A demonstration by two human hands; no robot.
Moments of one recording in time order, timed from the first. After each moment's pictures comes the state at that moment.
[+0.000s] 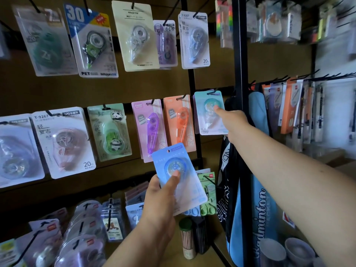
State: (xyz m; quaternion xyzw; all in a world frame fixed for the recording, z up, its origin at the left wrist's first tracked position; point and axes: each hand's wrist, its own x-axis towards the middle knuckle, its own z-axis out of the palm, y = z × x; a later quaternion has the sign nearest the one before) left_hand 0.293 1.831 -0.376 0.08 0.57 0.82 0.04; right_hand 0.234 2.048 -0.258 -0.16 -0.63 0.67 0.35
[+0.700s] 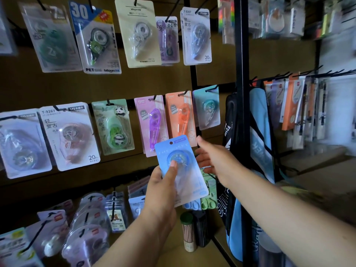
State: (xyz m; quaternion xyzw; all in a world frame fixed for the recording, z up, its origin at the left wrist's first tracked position) left_hand 0.300 1.832 -0.372 0.10 0.55 0.83 0.02; right_hand 0.279 1.987 -0.343 -0.08 -0.70 0.70 0.15
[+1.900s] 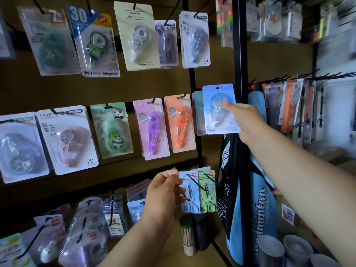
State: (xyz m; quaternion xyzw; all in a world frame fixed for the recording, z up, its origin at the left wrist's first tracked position) left_hand 0.295 1.833 -0.376 0.09 0.59 0.80 0.01; right_hand 0.270 2.056 -0.257 -0.06 -0.62 0.69 0.36
